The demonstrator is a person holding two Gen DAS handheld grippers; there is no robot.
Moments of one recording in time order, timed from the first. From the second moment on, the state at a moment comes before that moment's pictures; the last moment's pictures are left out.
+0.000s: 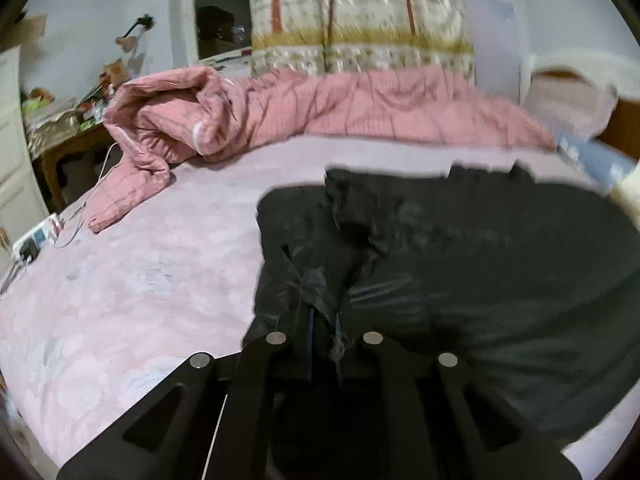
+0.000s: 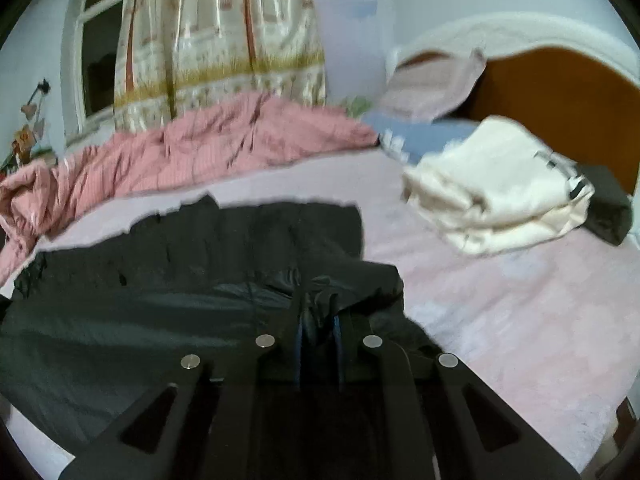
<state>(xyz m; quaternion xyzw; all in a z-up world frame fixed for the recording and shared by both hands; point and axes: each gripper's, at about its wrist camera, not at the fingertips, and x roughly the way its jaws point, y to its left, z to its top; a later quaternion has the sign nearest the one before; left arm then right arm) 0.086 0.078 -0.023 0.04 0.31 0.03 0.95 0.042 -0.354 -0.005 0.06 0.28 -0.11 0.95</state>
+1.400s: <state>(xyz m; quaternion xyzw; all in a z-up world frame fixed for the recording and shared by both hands) -0.030 -0.015 -0.037 0.21 0.23 -0.11 0.94 -0.049 -0.244 -0.021 -0.10 0.28 0.00 0.96</state>
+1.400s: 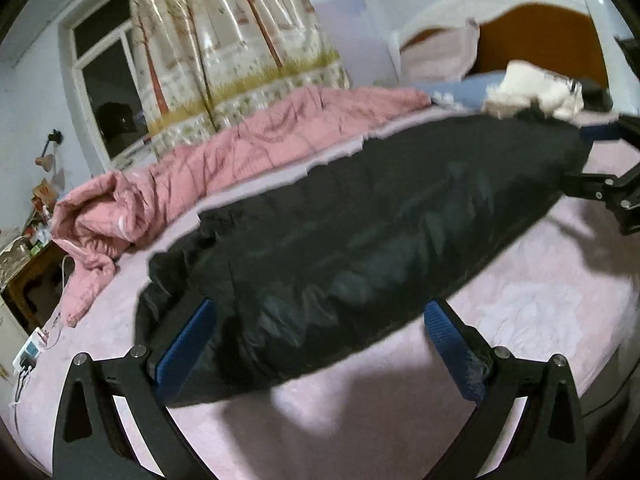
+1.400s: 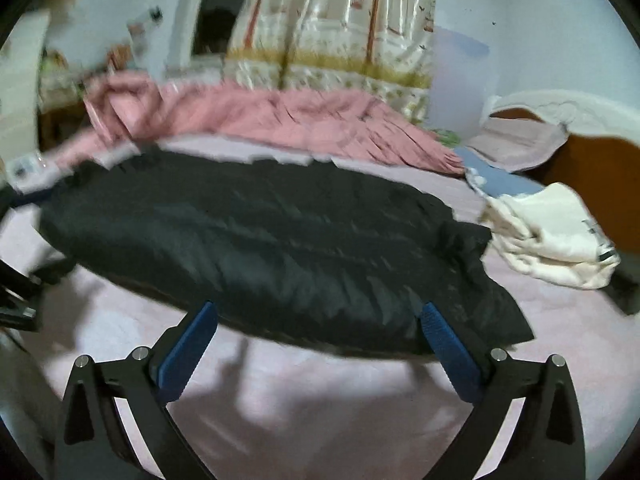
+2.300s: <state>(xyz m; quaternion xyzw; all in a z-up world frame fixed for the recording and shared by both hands) 0.004 0.009 -0.050 0.19 0.27 0.00 0.95 -0.009 -0.249 -0.040 -0.18 0.32 -0.12 0.92</state>
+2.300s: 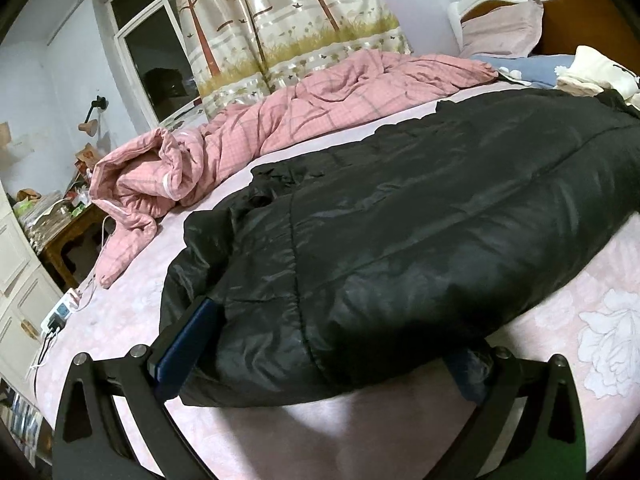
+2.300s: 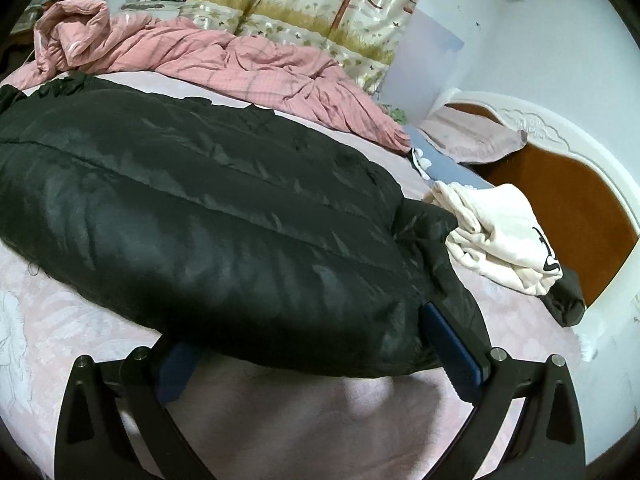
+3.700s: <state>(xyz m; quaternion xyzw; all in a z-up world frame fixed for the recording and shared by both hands) -0.040 0.044 0.032 0.15 0.24 -0.02 0.96 -0.075 -0.286 0.040 -0.11 0.31 -0.08 0.94</state>
